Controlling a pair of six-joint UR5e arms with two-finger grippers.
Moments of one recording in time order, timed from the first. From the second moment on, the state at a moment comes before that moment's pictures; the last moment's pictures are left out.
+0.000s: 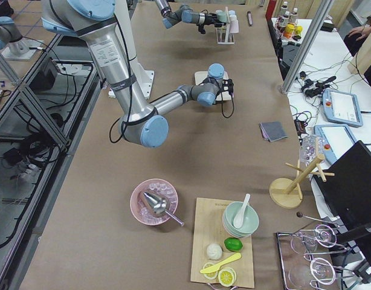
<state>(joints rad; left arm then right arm) -0.58 -1.55 -1.69 -2.27 -0.63 1.75 0.71 -1.04 1.43 -0.93 2.14 1.12</state>
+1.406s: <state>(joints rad) -0.65 -1.61 -1.92 -2.28 -0.66 1.61 0.70 -1.03 1.43 -0.93 2.13 1.19</state>
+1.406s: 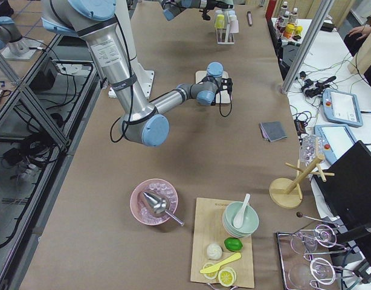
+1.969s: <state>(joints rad) -0.65 -1.65 -1.92 -2.29 -0.95 0.90 0.76 -1.07 1.45 -0.93 2.13 1.17</state>
